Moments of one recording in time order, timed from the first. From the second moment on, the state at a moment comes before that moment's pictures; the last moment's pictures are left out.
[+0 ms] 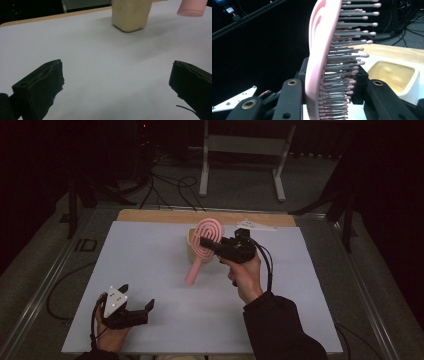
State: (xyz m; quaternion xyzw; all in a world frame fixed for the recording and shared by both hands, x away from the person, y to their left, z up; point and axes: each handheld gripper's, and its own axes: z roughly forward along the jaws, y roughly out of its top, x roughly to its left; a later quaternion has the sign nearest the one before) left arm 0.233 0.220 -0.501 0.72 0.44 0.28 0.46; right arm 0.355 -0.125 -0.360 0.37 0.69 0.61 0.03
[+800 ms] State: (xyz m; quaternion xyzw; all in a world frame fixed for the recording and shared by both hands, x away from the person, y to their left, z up) left arm 0.234 0.219 -0.501 0.73 0.43 0.28 0.46; right arm 0.370 -0.129 -0.345 0.38 0.68 0.63 0.04
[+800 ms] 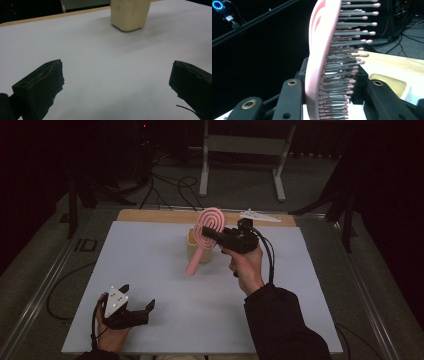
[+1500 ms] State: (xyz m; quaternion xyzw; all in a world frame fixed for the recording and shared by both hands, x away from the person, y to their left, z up) left arm 0.234 0.219 -0.501 0.73 0.43 0.27 0.46; right arm 0.385 -0.124 -0.324 0.38 0.68 0.63 0.06
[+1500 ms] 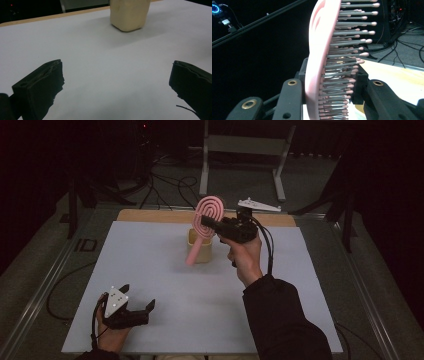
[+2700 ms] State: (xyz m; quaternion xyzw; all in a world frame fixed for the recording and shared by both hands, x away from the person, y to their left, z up) left arm 0.234 0.219 -0.501 0.73 0.43 0.27 0.46; right arm 0.404 -0.122 -0.315 0.39 0.67 0.63 0.07
